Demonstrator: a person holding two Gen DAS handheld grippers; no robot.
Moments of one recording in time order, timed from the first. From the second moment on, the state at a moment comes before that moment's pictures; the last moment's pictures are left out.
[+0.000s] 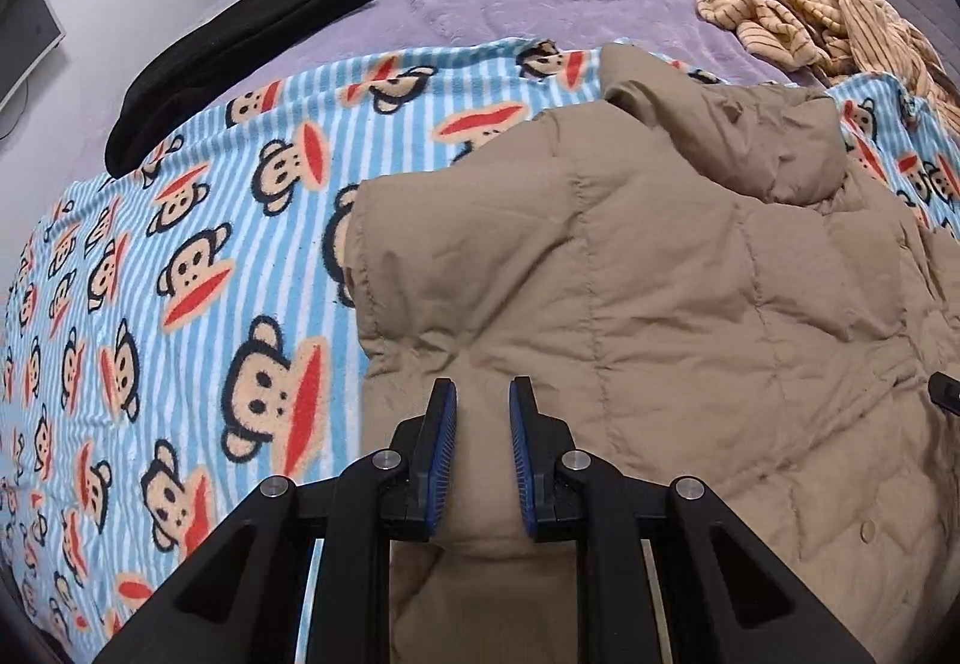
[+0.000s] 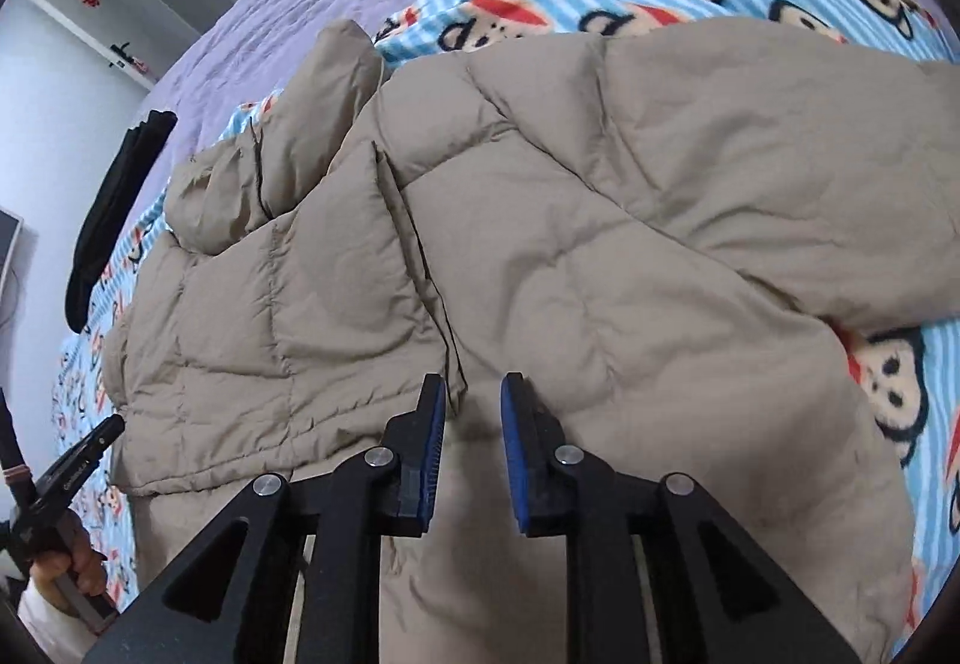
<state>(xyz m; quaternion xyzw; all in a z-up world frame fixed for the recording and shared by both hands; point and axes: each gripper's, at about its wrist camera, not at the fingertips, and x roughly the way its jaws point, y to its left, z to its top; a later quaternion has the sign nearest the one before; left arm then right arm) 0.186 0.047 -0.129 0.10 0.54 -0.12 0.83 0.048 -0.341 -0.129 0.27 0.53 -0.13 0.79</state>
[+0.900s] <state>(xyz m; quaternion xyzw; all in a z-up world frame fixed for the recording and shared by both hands) 0.062 -0.016 -0.107 0.08 0.56 -0.11 0.81 -0.056 -0.329 -0.122 0.32 0.56 -0.06 0.77</state>
